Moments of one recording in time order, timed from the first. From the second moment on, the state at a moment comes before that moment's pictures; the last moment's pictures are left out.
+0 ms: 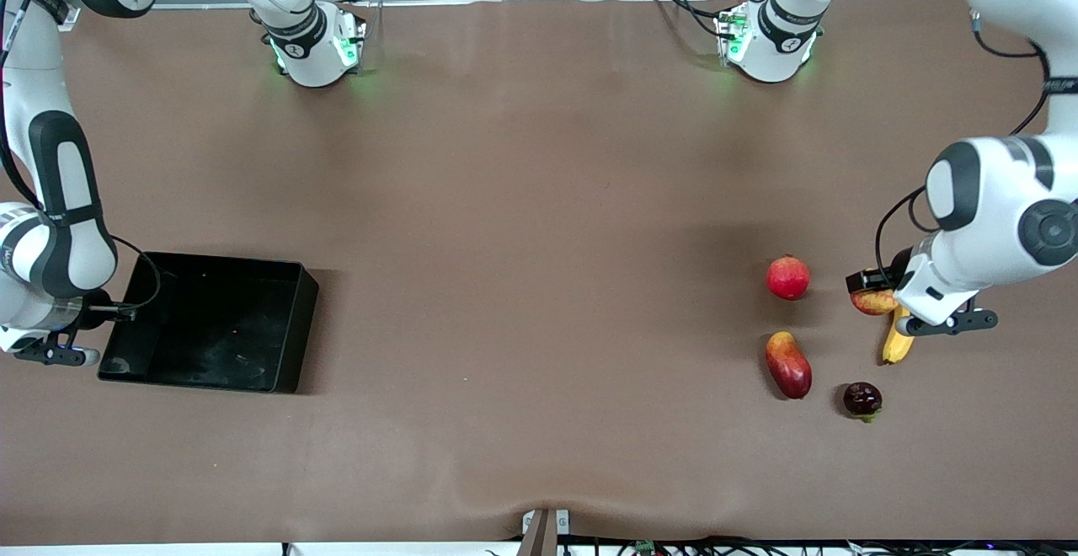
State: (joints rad) left arm 0.04 0.31 -0.05 -1.80 0.06 2.00 -0.11; right arm -0.29 0.72 -0.10 -1.57 0.08 2.15 -0.31
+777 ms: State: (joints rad) left arm 0.04 0.23 -0.22 -1.67 0.06 1.81 -0.37; right arm -0.27 0.67 -0.09 -1.54 0.08 2.11 -0.35
